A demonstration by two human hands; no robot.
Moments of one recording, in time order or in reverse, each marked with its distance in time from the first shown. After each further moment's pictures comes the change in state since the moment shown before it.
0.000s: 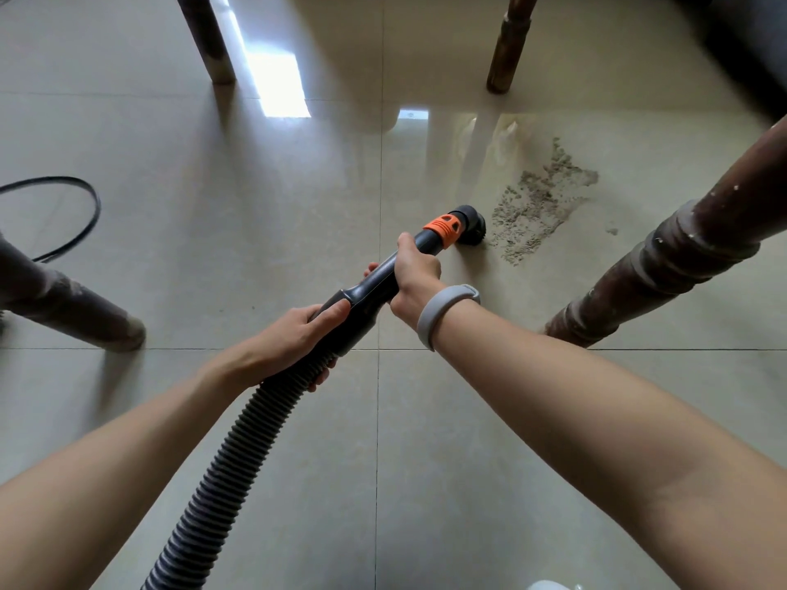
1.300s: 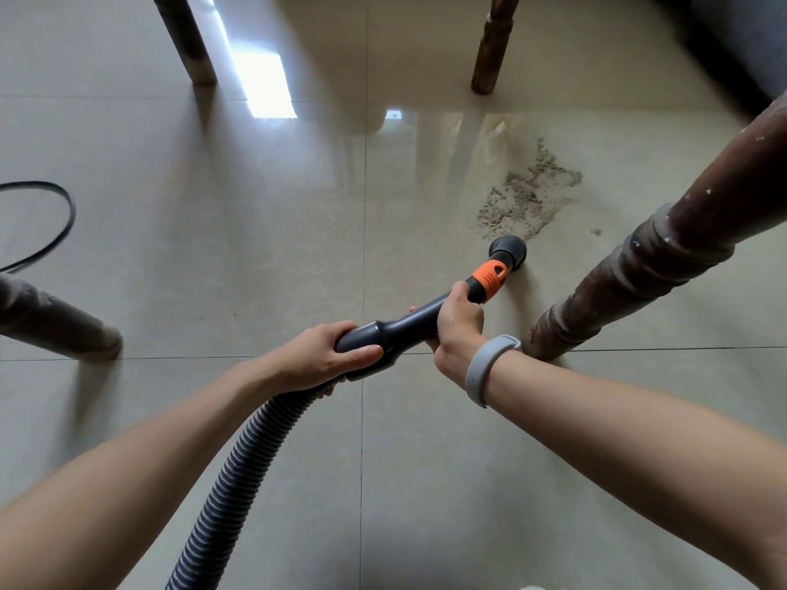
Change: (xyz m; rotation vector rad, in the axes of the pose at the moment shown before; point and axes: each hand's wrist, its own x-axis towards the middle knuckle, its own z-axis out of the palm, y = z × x) left_hand 0.017 0.005 0.033 0.407 -0.084 0.059; right_hand 0.014 0.016 -0.078 -0.002 0.189 -0.045
